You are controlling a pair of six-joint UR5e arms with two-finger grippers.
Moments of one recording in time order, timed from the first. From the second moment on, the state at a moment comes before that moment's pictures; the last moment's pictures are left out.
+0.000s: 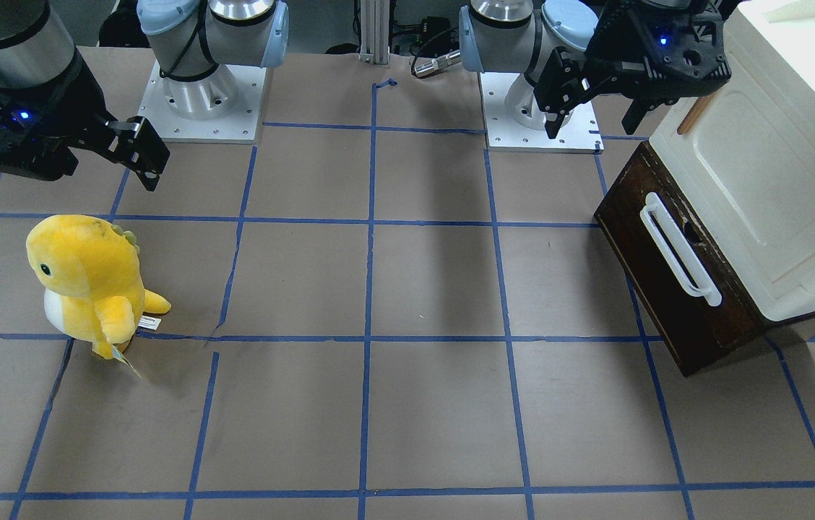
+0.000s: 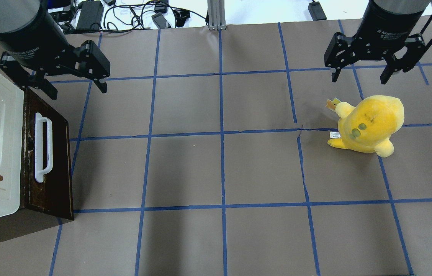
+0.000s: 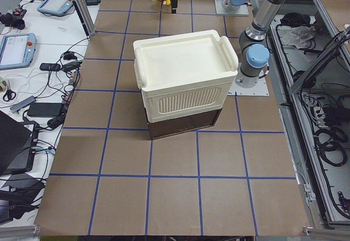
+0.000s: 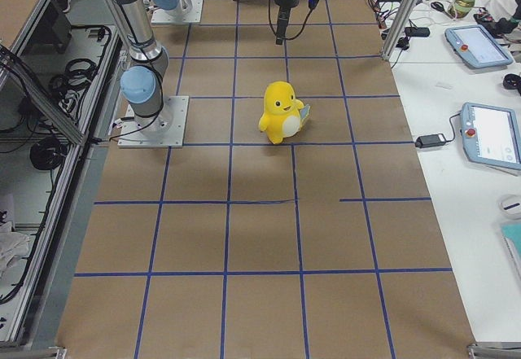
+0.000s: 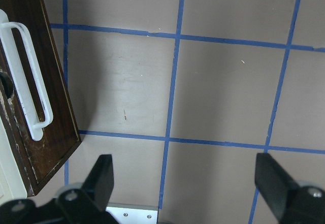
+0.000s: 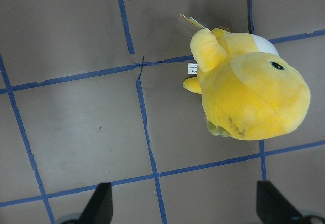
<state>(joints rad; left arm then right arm) -1.56 -1.50 -1.47 -1.75 1.58 -0.10 1.51 -1.53 1.48 -1.44 -1.63 0.11</state>
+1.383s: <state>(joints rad) -1.71 -1.77 -1.66 -1.74 2.09 -0.33 1.51 -1.53 1.48 -1.44 -1.63 0.11</state>
